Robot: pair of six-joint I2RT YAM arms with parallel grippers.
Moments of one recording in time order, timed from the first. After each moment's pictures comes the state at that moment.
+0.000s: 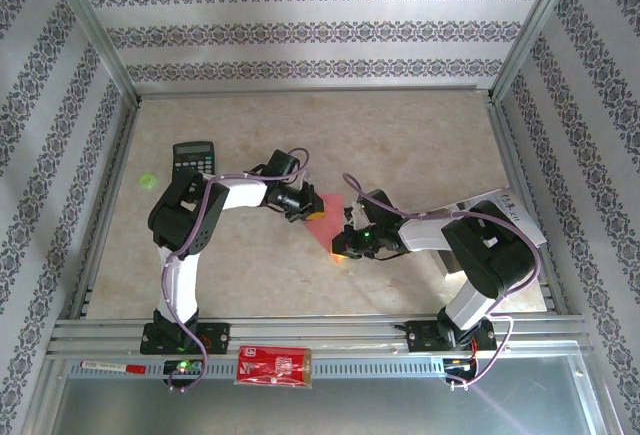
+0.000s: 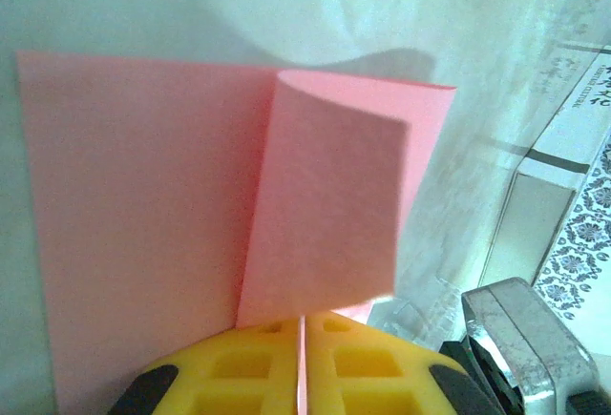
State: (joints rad) left arm -0.46 2.04 1.15 -0.13 0.72 -0.82; right arm 0.57 1.66 0.57 0.06 -0.66 0.75
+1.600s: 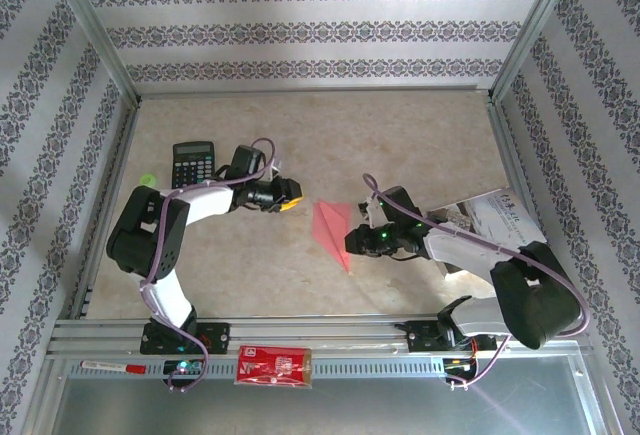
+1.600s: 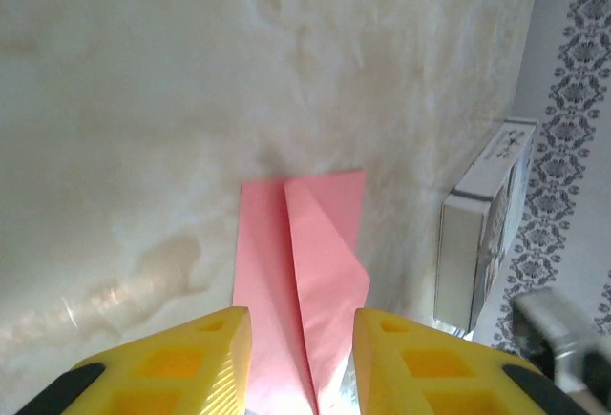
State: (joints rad) left arm -0.34 1.75 0.91 -0.01 0.69 -0.82; right arm 0.52 1.33 0.57 -0.22 -0.58 0.59
